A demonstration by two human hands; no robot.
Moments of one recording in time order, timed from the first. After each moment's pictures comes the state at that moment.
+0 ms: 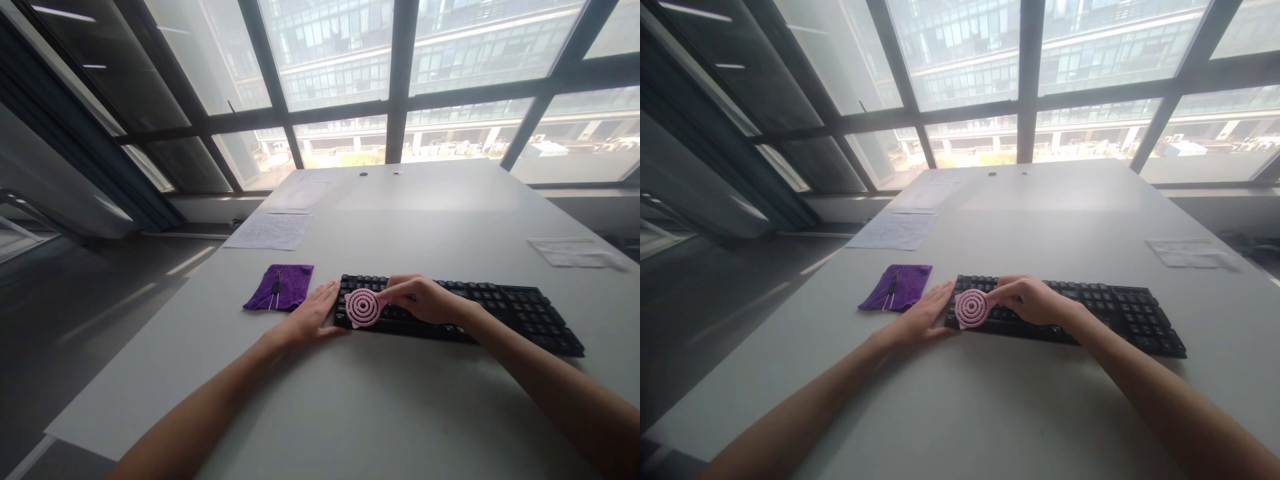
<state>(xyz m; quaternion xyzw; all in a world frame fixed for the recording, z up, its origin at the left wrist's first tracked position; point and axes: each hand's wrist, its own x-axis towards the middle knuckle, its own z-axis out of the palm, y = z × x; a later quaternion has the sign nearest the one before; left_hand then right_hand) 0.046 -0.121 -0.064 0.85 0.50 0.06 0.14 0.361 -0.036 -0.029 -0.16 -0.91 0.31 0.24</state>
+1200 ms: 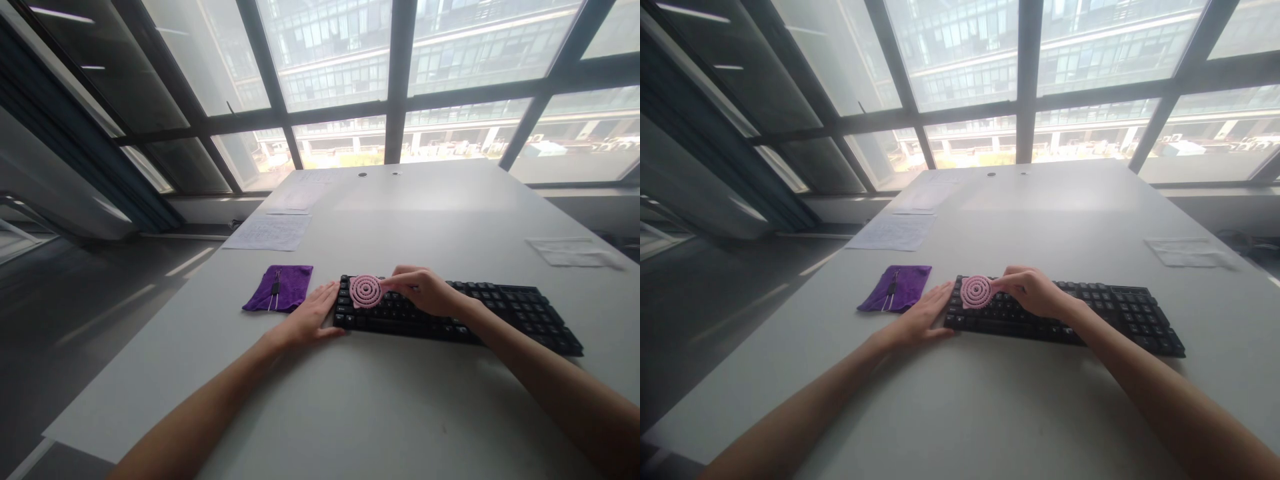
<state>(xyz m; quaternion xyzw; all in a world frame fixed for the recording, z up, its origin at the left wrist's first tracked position) 0.042 -0.121 -0.069 0.86 0.48 0.09 0.13 0.366 -0.023 -0.036 -0.21 -0.90 0.28 0.28</state>
